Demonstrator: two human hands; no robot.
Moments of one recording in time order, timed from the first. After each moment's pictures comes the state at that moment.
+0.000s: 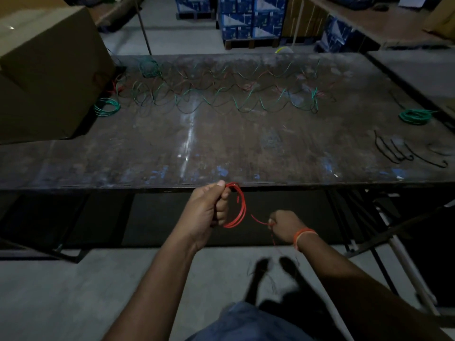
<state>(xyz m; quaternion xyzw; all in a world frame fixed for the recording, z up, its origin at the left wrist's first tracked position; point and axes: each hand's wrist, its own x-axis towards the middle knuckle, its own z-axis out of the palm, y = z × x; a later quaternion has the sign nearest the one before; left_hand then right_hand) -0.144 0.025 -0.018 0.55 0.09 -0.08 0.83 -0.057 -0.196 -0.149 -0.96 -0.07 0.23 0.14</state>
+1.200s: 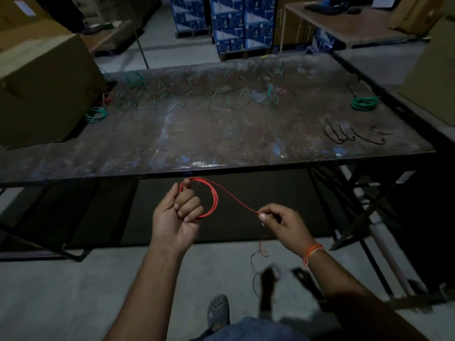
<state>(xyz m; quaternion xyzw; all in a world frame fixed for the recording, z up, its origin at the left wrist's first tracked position) -0.225 -0.072 -0.033 0.15 -0.01 -0.08 0.98 -0.177 -0.338 -0.111 -0.81 -0.16 0.06 0.56</state>
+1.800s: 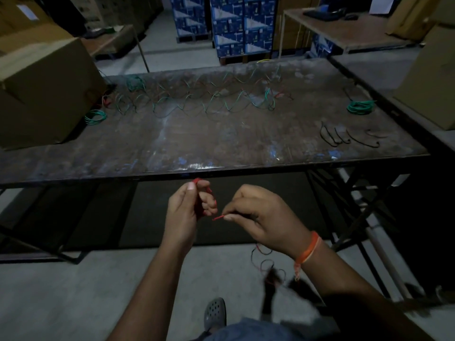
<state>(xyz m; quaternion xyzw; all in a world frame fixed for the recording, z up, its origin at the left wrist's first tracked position) -0.222 -0.113 -0.025 0.59 0.07 0.14 0.79 -0.198 -0.307 0.002 -0.77 -0.47 -0.12 0.41</state>
